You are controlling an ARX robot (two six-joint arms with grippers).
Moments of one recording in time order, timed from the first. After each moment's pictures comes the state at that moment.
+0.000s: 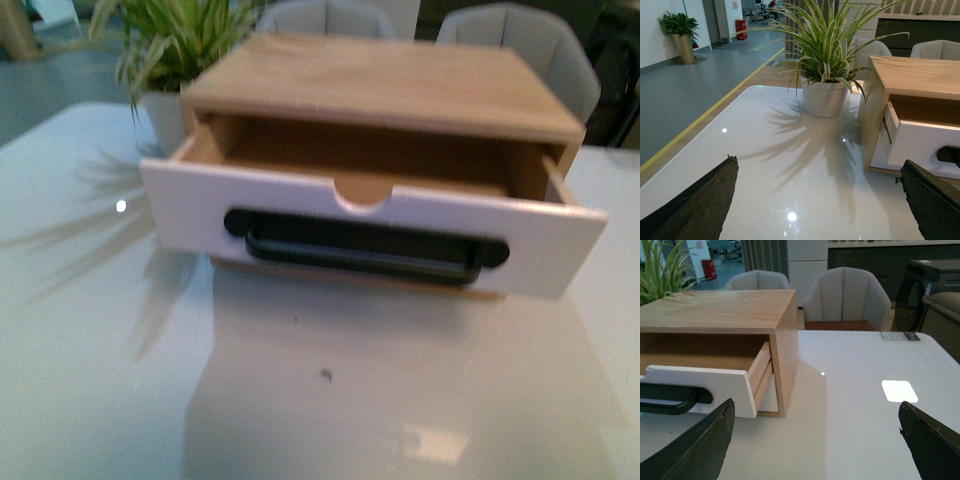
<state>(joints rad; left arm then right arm) 0.00 0.01 0.01 0.00 0.00 0.00 0.00 0.01 0.02 0.00 0.00 0.00</state>
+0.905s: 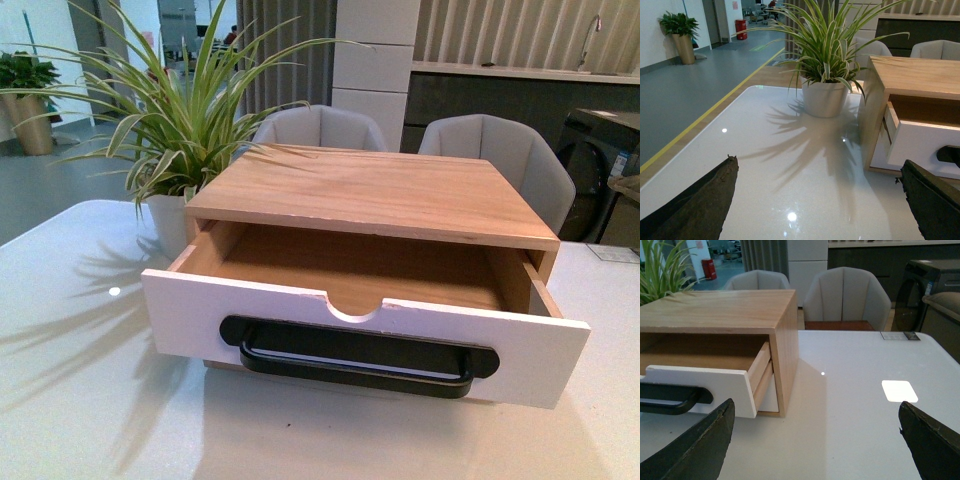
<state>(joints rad) 0.00 0.01 0.01 0.00 0.00 -0.01 0.00 0.01 0.02 0.00 0.00 0.00</state>
